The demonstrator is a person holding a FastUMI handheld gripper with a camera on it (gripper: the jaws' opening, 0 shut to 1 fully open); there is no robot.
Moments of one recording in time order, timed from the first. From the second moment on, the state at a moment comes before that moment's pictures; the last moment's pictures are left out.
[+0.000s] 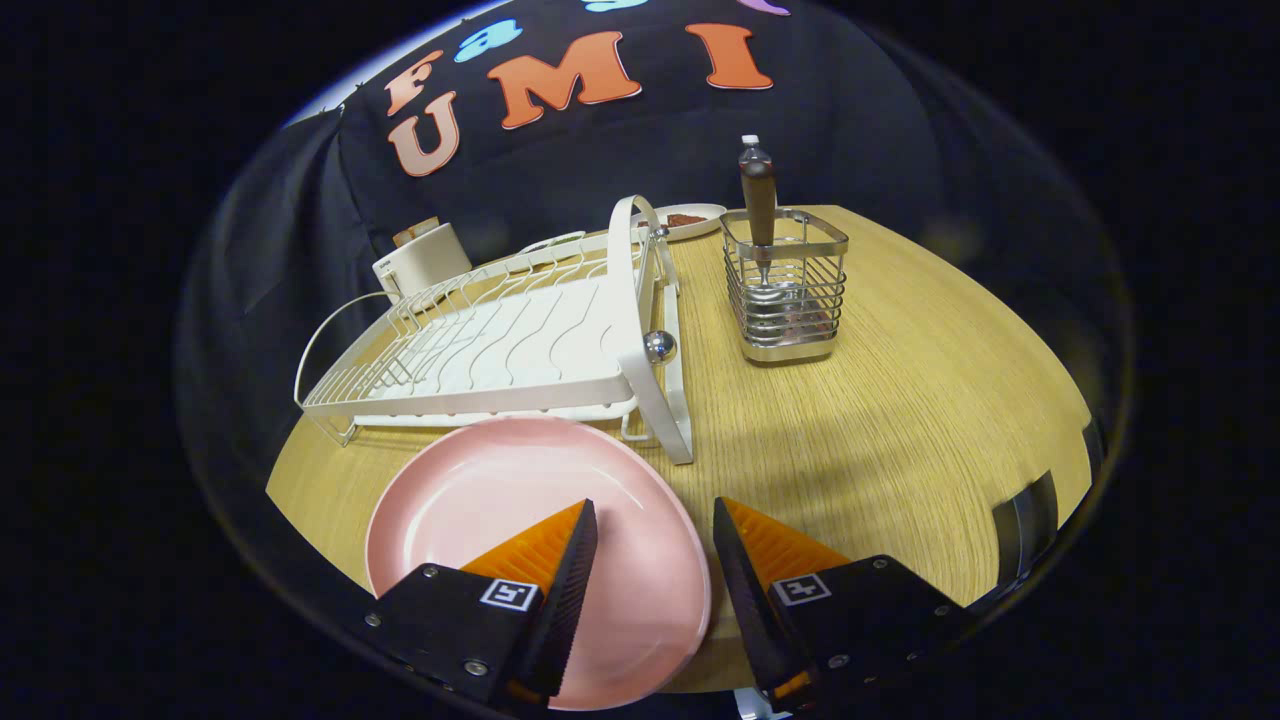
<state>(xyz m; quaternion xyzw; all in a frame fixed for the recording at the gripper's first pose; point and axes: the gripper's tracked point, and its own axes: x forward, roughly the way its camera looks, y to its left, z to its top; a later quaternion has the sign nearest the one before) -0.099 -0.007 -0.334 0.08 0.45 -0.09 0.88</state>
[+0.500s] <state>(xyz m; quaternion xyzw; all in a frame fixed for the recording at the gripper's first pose) -0.090 -0.012 -0.322 0.07 0.43 -0.10 0.89</state>
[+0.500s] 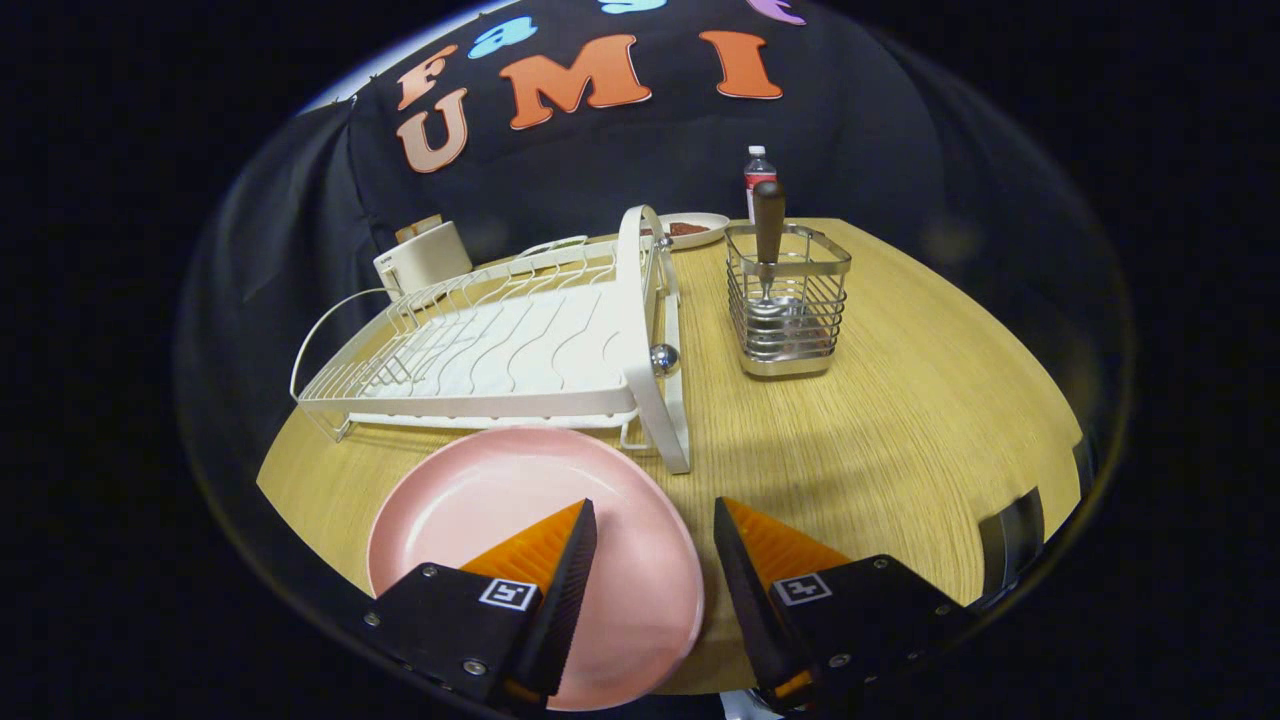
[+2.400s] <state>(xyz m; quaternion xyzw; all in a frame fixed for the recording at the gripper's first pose) 0.034 -0.108 -0.224 -0.03 0.23 -0.17 0.96</state>
